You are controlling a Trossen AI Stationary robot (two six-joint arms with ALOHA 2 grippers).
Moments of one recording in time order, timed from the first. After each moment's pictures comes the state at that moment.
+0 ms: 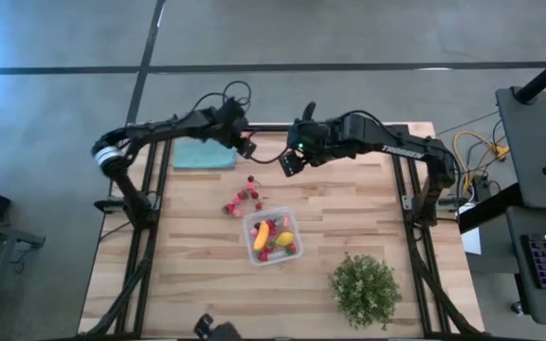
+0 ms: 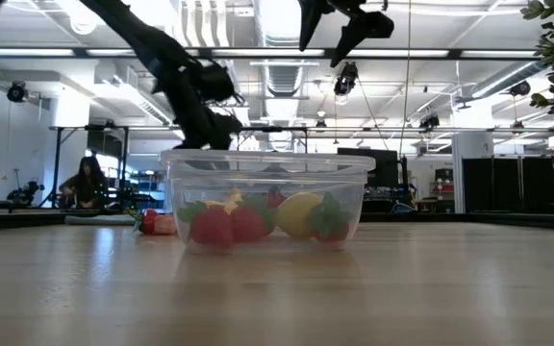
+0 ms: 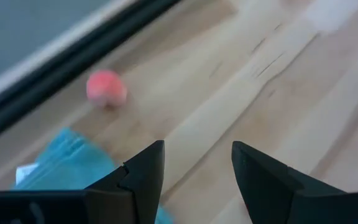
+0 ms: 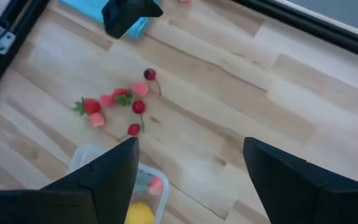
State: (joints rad) left arm 0.68 1.66 1.18 -0.50 0.06 -0.21; right arm -0.12 1.81 2.04 -1.32 0.25 0.87
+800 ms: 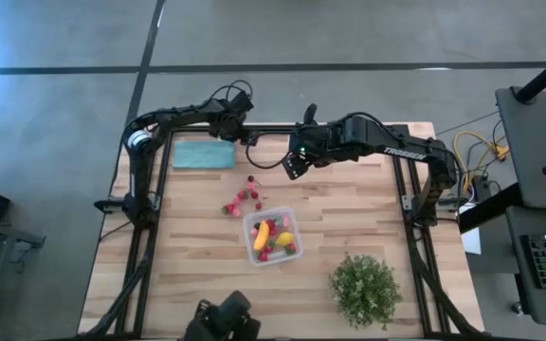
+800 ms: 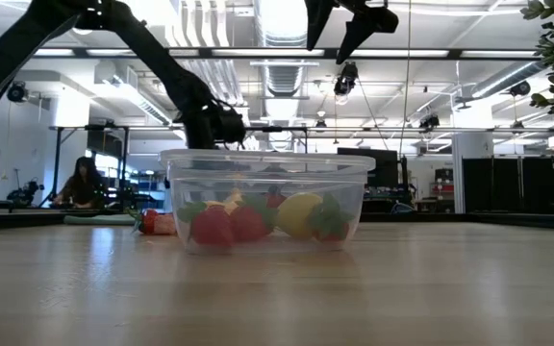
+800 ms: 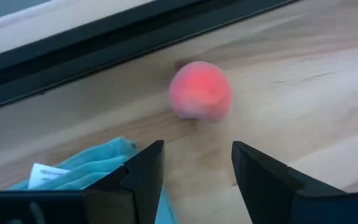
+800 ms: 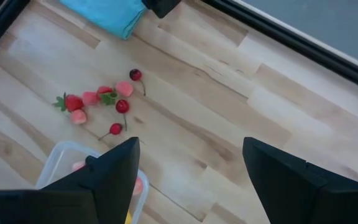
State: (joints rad) left arm 0.79 1.99 1.43 -0.68 0.01 -0.45; right arm -0.10 1.80 2.04 -1.36 0.31 0.81
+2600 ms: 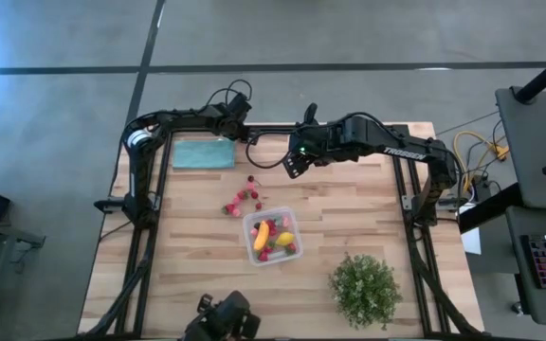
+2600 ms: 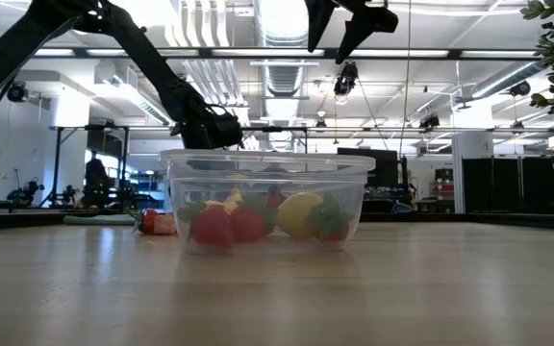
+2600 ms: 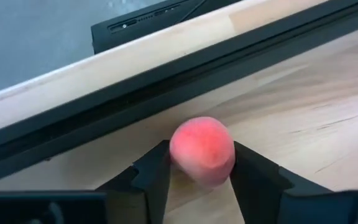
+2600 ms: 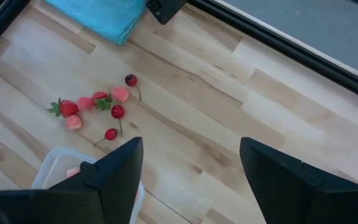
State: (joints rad) left arm 0.80 1.99 1.33 -0.43 -0.06 -0.38; right arm -0.10 1.80 2.04 -1.36 0.34 0.81
